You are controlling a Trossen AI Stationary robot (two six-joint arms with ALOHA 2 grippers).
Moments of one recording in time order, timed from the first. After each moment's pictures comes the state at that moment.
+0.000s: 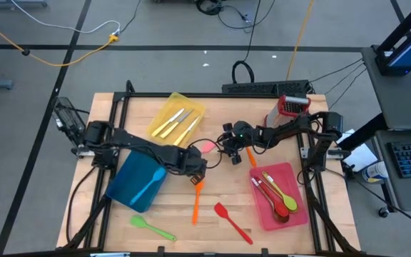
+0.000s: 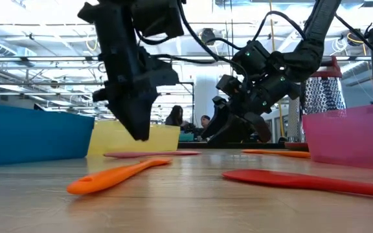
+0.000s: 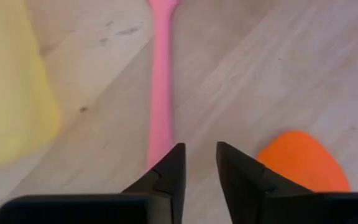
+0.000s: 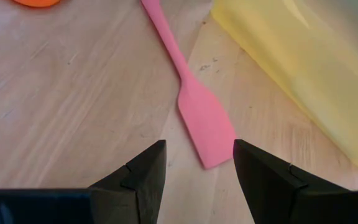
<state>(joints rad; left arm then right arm) -0.14 1.87 1.23 -0.73 -0.24 -0.87 -0.26 1.78 0.68 0.51 -0.21 -0.61</state>
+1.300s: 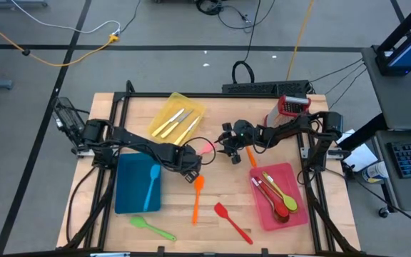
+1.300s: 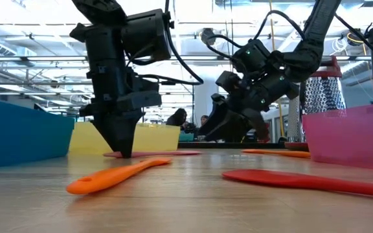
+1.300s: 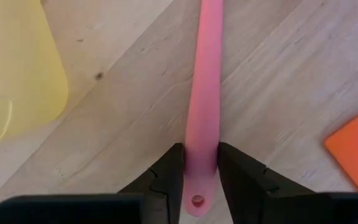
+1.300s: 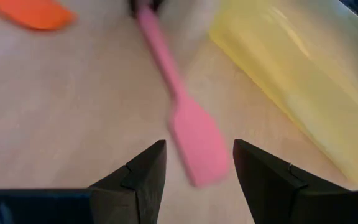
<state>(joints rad) -0.11 1.85 1.08 -0.59 -0.15 -0.87 -0.27 1.78 0.68 0.55 -0.27 -0.62</state>
